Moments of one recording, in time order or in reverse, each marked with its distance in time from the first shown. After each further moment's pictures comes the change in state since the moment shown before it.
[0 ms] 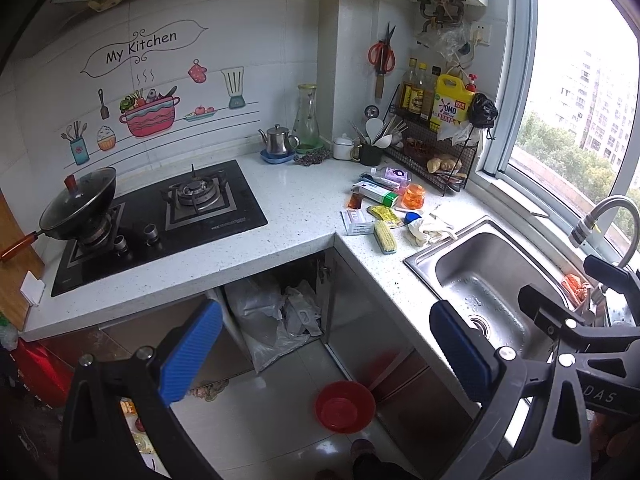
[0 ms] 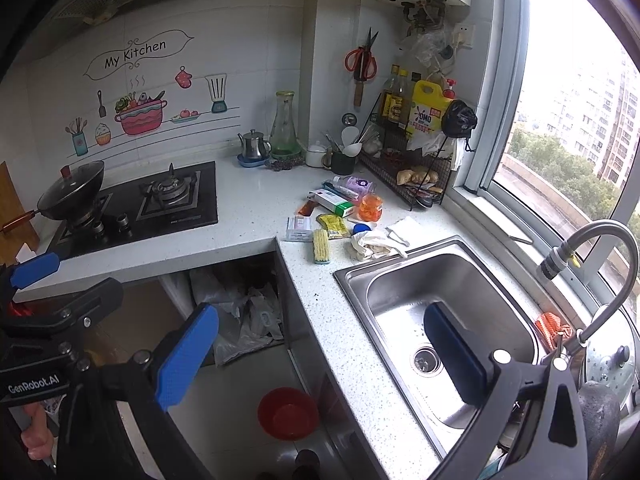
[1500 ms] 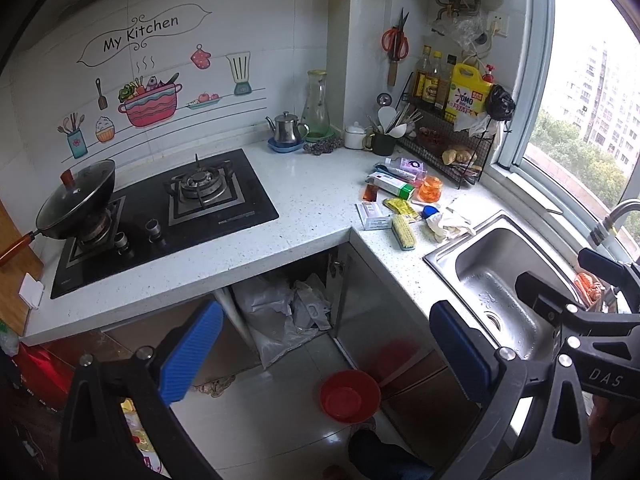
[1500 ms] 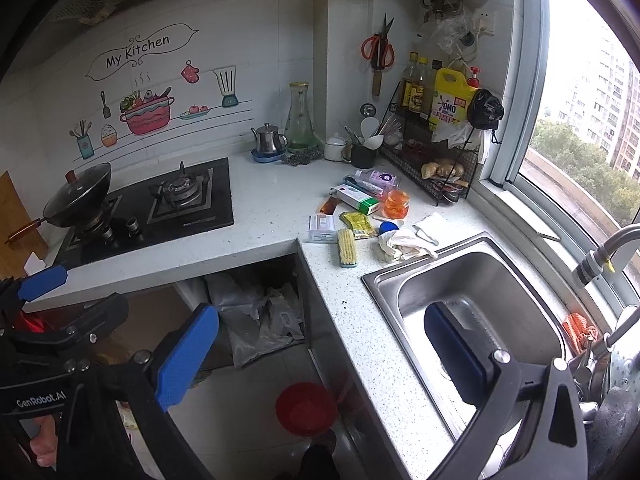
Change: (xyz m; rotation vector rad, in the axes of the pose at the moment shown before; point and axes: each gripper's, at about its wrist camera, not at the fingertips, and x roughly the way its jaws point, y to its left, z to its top) left arm 0.040 0.022 0.024 -0.003 0.058 0.021; right arm 0.038 0.016 0.020 0.022 0.035 0.066
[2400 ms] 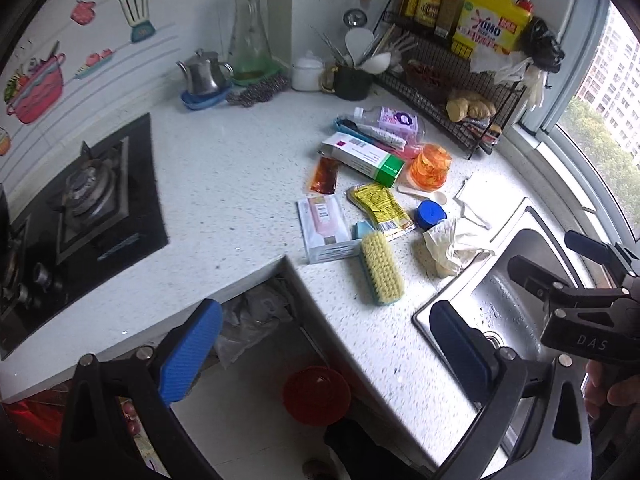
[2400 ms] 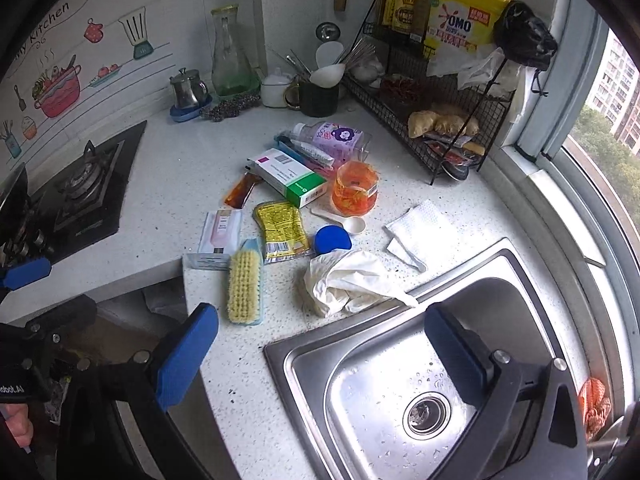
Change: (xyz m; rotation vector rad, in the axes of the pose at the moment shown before) left arm 0.275 -0.089 0.119 0.038 0.294 -0.095; right arm 0.231 -0.141 0.081 0.002 0.266 -0.005
